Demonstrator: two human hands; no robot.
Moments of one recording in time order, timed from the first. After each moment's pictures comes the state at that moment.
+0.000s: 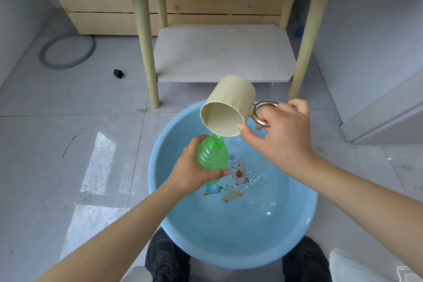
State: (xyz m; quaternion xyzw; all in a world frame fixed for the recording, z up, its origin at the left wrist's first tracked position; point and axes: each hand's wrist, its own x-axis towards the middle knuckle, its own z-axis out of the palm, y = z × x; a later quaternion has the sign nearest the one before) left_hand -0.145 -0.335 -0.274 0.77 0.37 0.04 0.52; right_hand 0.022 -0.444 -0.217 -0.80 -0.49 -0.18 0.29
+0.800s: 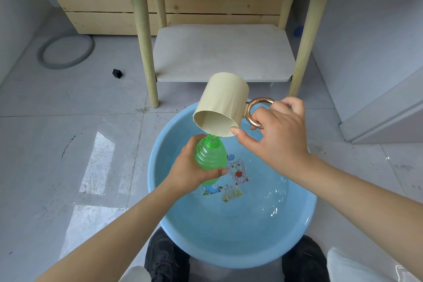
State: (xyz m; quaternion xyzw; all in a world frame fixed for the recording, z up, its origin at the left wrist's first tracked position) left_hand -0.147 -0.334 -0.274 0.75 0.37 0.05 0.54; right_hand 0.023 -0.442 -0.225 -0.76 -0.53 -0.25 0.28
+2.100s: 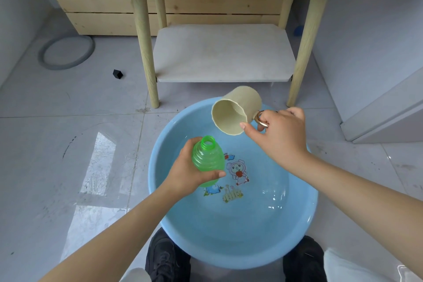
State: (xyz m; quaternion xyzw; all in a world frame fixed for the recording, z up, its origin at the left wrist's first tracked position) left_hand -0.154 -0.333 -0.282 0.72 0.38 0.05 0.57; right_hand 0.033 -0.441 -0.246 -0.87 -0.43 -0.09 0.25
